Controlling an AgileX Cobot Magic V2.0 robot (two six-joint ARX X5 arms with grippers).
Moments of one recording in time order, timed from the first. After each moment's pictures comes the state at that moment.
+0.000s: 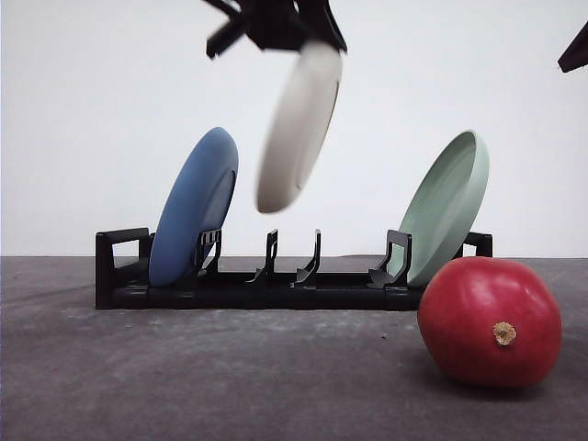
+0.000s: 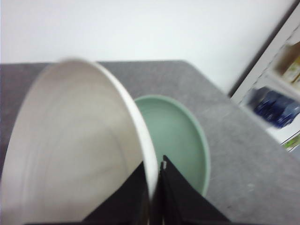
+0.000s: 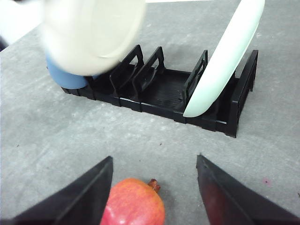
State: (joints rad) left_arx -0.75 1.51 1.21 0.08 0.01 -0.36; right_arx 0.23 0.47 0.52 -0.46 -0.37 0.15
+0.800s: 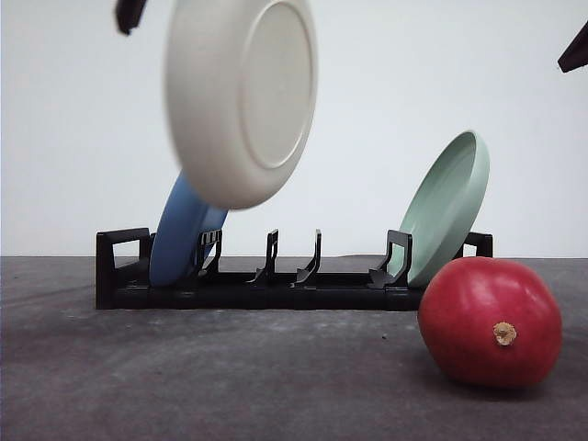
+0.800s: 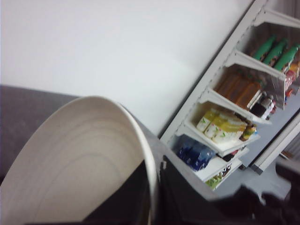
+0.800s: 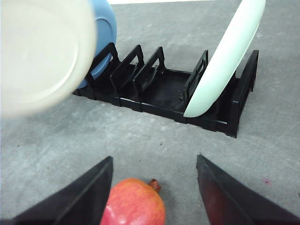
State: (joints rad) left_arx -0.81 1.04 0.59 0.54 0.08 -0.54; right_arx 0.23 0.47 0.52 -0.46 -0.37 0.15
